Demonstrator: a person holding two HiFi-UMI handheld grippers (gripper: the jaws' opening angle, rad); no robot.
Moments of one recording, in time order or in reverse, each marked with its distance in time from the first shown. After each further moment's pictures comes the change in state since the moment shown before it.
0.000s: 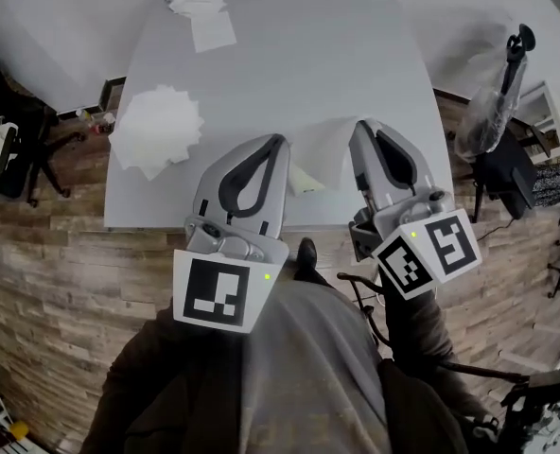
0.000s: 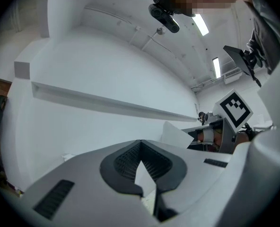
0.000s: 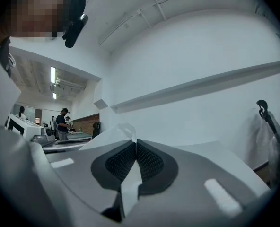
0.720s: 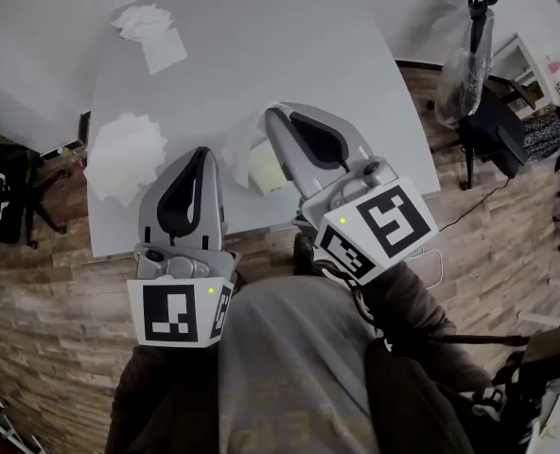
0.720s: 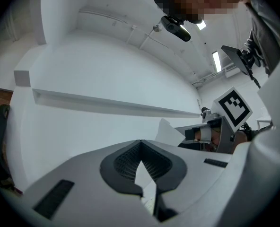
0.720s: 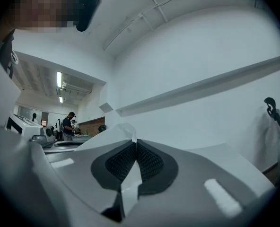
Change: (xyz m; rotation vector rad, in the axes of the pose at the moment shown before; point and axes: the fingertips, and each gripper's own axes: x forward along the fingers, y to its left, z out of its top) left arm 0.002 -0.005 0.014 0.060 -0.014 0.076; right arm 0.005 0.006 0.010 -0.010 -0.050 0.085
